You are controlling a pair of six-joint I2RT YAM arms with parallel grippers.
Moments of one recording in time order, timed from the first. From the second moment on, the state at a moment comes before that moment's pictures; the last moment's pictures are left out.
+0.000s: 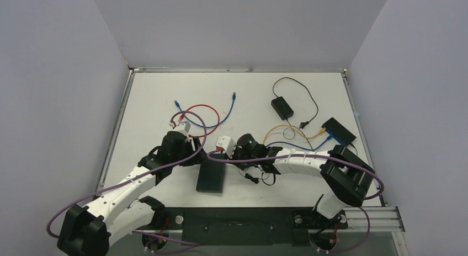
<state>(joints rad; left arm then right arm) -0.52 0.97 0.50 -0.27 0.04 -0.63 0.95 1.57 0.78 0.09 -0.18 -0.27</state>
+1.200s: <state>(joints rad) -0.49 0.86 0.50 -0.35 0.04 -0.65 0.86 1.54 0.72 0.05 0.06 -0.06</state>
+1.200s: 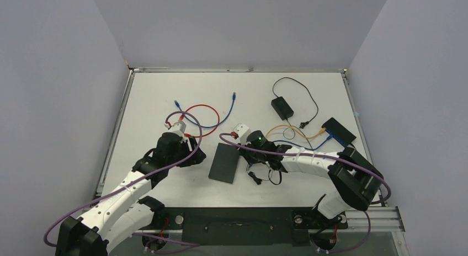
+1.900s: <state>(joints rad) -0.49 0.88 0.47 -0.24 0.12 -0.65 0.82 0.93 0.69 -0.32 0.68 0.48</state>
